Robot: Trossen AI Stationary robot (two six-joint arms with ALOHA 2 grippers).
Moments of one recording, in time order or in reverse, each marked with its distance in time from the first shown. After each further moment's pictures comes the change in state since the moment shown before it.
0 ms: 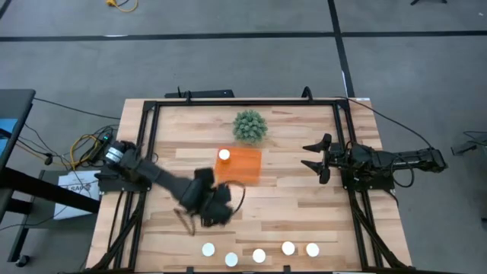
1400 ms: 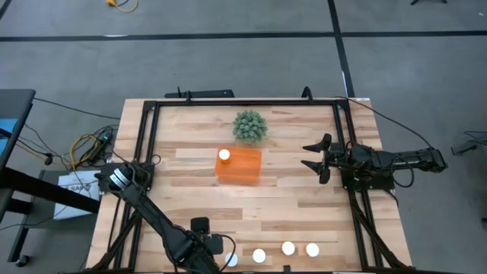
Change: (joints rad) left arm -0.299 0.182 -0.048 0.334 0.183 -0.219; right arm 0.000 0.000 0.000 0.000 0.000 0.000
